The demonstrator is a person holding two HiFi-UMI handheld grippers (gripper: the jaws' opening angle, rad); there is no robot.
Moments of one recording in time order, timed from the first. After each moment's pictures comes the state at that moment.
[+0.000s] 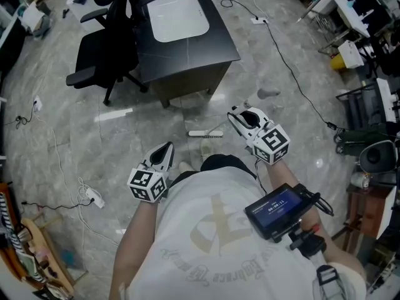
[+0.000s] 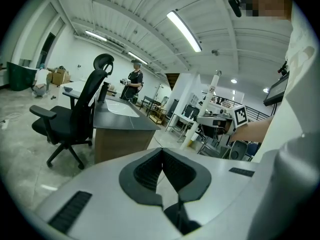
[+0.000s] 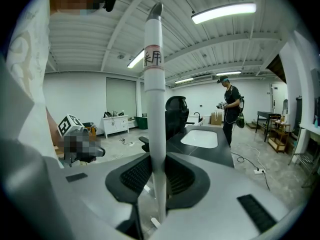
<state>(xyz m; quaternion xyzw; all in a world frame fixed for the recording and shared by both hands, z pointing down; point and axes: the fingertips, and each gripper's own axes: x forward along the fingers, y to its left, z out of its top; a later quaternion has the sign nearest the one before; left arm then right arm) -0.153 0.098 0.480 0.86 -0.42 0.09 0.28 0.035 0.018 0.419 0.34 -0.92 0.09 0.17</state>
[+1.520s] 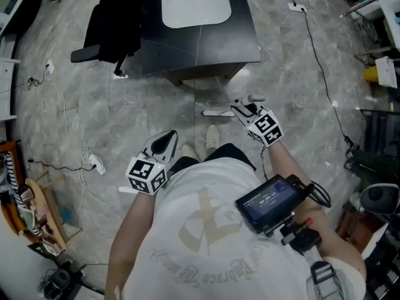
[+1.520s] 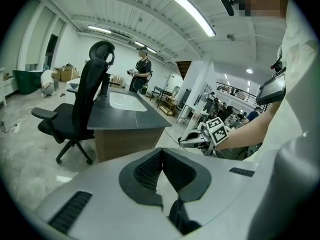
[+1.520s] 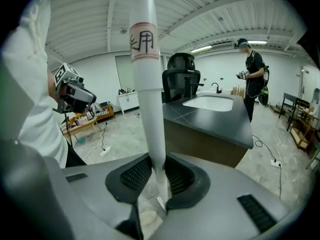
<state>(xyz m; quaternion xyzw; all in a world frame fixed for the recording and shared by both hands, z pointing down) -0.107 0.015 0.492 0.81 -0.46 0.15 0.32 0.070 -0.089 0.590 0.21 -0.92 0.13 0.30</state>
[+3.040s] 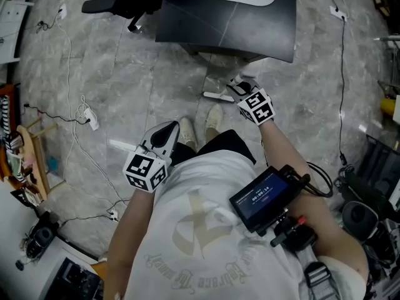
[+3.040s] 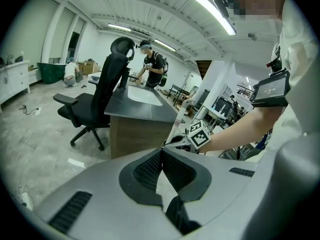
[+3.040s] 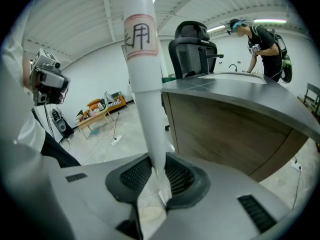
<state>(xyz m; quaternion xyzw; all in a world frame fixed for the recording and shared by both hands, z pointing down) -0.110 0.033 0.515 0.74 -0.54 0.16 0.37 -0.002 -0.115 0.687 0.11 -0.91 0.17 0.36</state>
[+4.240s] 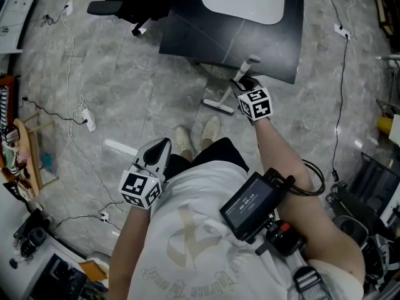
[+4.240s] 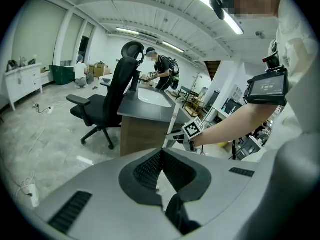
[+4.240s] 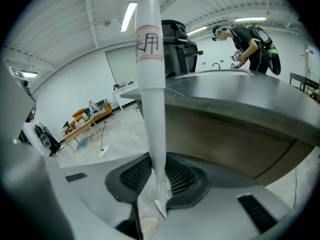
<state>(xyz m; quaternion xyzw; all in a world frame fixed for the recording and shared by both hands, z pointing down) -0.132 0.040 0.517 0.70 -0.59 0.16 0.37 -0.021 -0.200 0.712 0.19 -0.90 0.21 0.34</state>
